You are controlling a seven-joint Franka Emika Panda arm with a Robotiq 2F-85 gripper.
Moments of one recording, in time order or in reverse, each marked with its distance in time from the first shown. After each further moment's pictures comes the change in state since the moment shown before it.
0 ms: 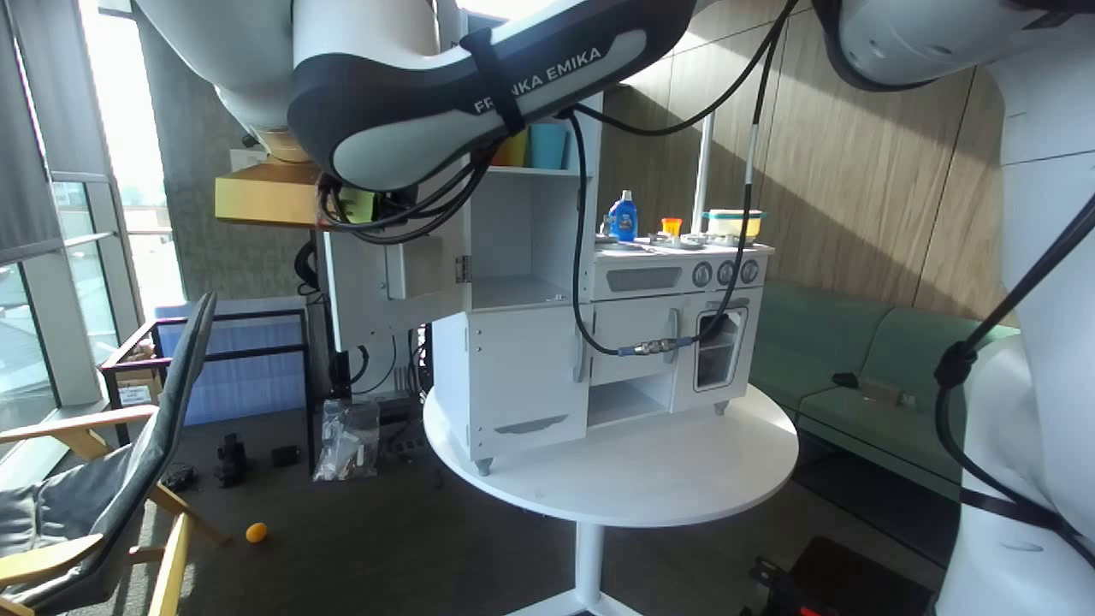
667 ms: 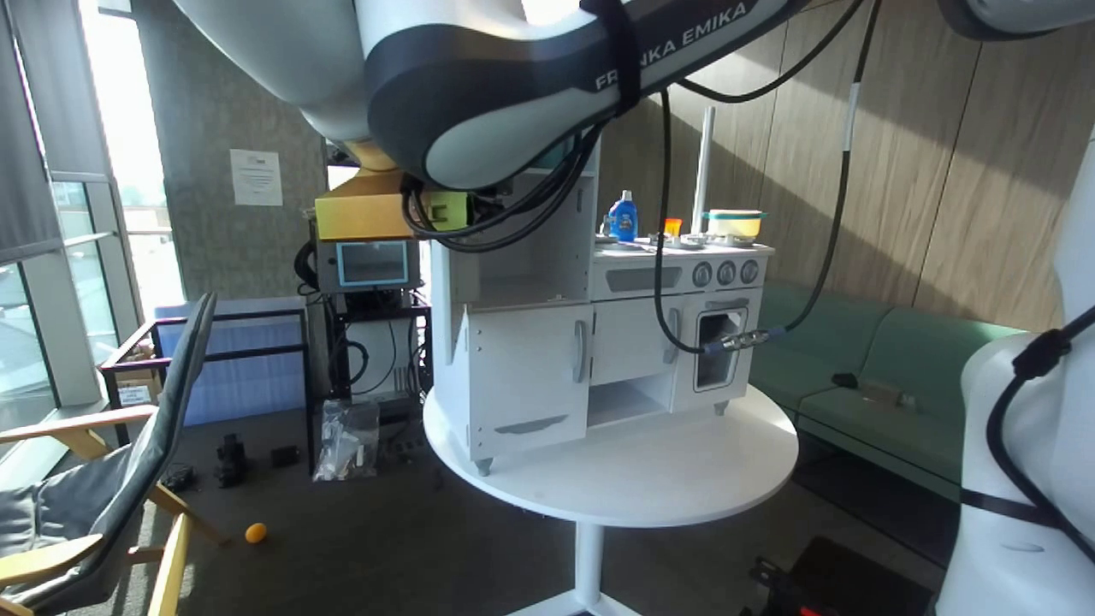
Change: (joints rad) arm 0.018 -0.221 0.030 -0.264 0.032 -0.269 0.053
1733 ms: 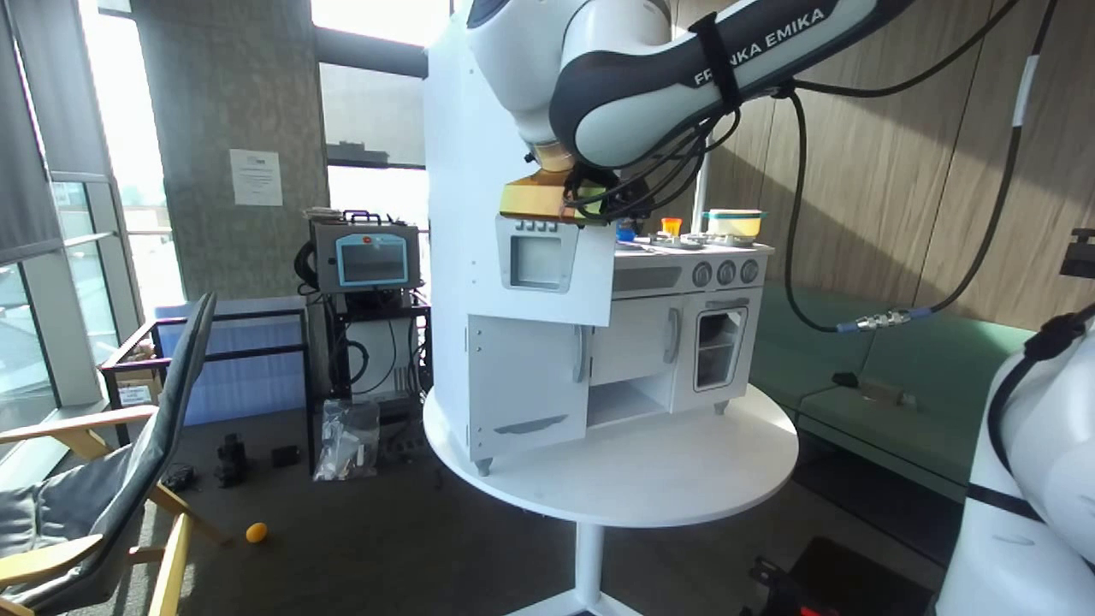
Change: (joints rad) arm -0.253 -0.270 -0.200 -0.250 0.232 0.165 0.016
